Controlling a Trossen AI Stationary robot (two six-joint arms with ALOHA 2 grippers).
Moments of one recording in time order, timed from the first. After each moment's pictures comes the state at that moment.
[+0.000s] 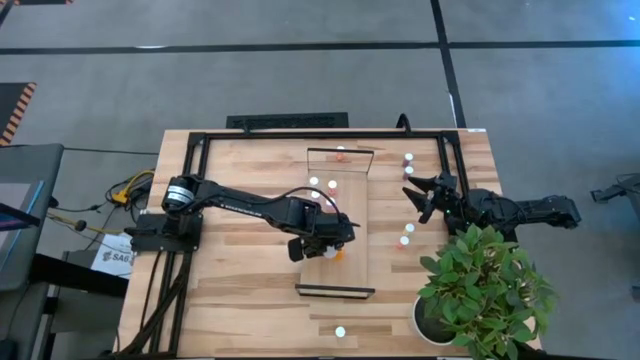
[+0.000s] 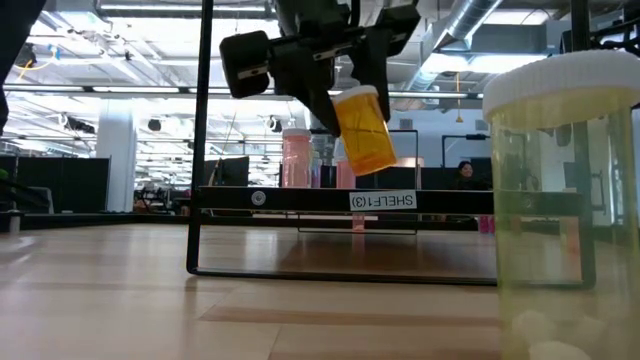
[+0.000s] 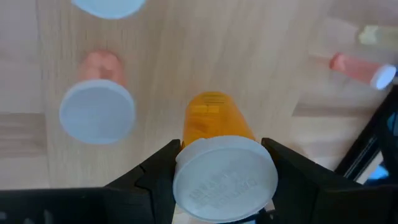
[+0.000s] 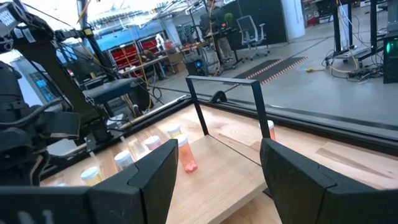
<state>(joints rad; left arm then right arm) -0.14 1.98 1.67 -0.79 0.07 -1.94 0.05 0.04 0.03 0.04 0.60 0.31</state>
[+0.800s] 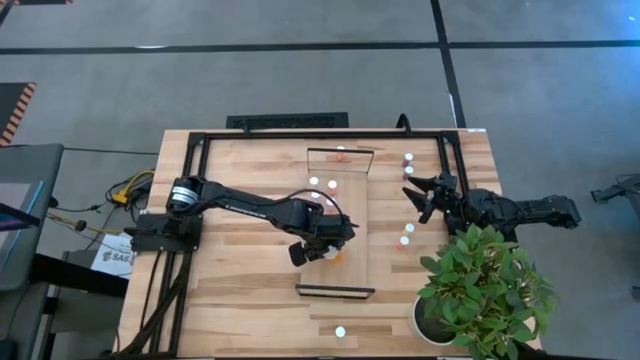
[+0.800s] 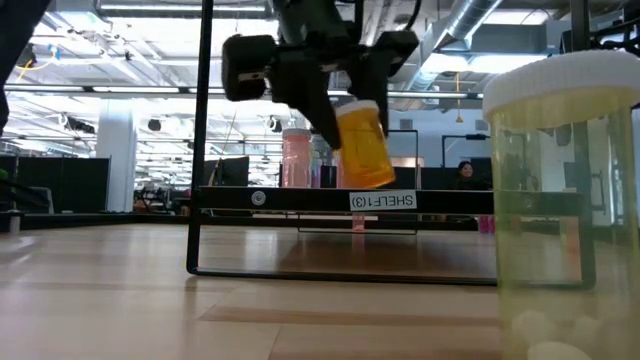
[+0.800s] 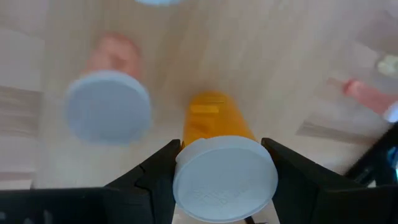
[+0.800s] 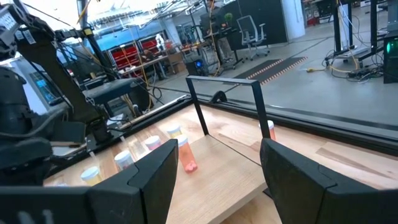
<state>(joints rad) -0.13 2.01 1.67 -0.79 0.09 -2.09 0.05 0.04 0.03 0.04 0.60 0.31</state>
